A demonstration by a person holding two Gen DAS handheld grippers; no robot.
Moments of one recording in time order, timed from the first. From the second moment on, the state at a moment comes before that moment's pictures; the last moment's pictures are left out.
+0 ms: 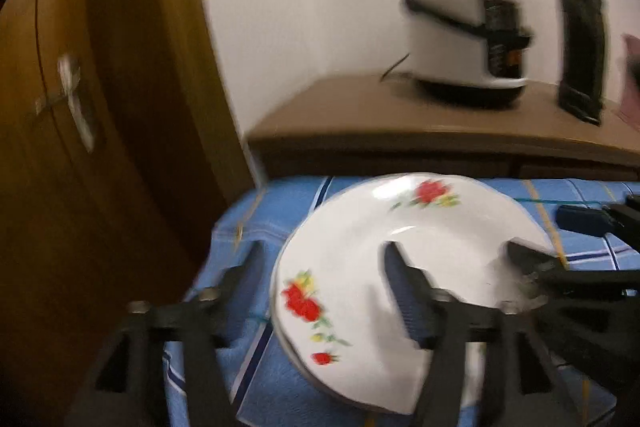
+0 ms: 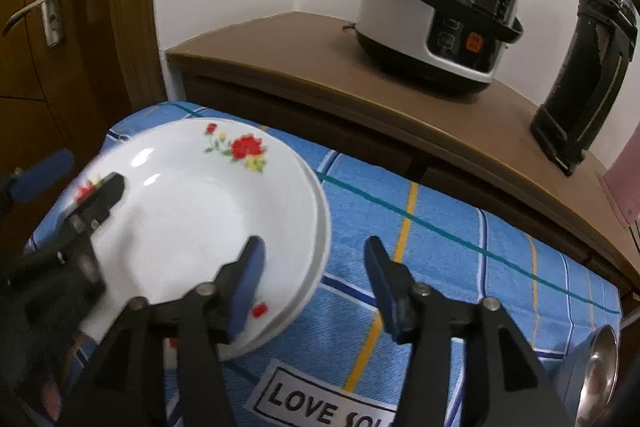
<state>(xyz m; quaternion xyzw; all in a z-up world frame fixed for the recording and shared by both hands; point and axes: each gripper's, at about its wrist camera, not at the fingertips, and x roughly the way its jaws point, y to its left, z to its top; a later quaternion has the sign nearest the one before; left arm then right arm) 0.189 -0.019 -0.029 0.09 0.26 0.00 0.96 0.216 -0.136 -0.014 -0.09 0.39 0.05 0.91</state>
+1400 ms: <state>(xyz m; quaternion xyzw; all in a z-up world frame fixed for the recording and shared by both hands) 0.103 -0.013 -0.014 0.00 0.31 -0.04 0.95 -0.001 -0.297 0.045 -0.02 0.33 0.01 0.94</state>
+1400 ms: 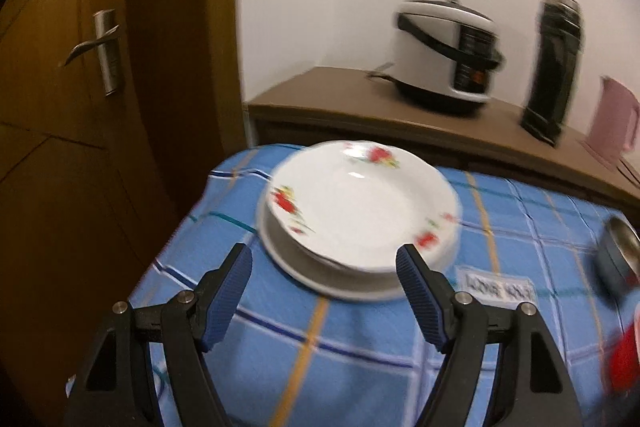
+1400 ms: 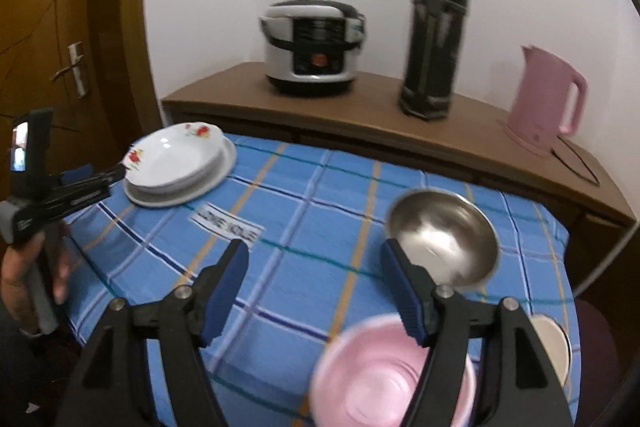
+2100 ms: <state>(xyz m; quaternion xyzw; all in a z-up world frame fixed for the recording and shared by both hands) 0.012 -0.161 0.005 0.06 0.33 -0.26 0.90 -0.073 -0.376 0.022 0.01 0.35 -0.07 0.93</state>
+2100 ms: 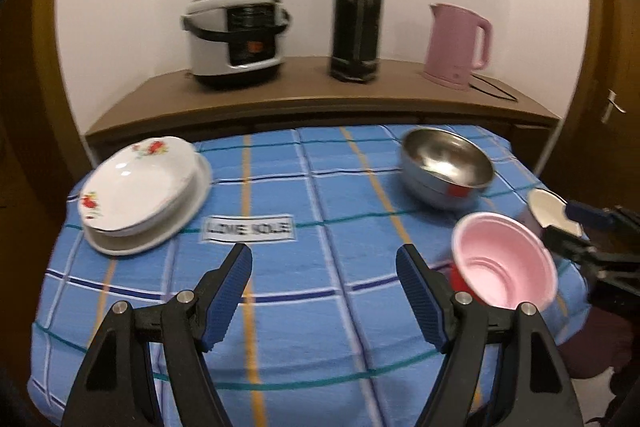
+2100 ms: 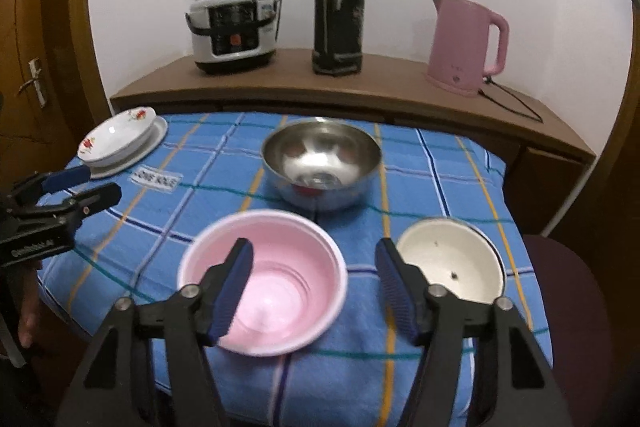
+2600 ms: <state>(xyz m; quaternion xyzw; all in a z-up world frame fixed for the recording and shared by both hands) -0.009 -0.222 -0.006 0.09 0.36 -0.33 0.87 -0.082 -0.399 0.000 0.04 0.37 -0.05 0.93</state>
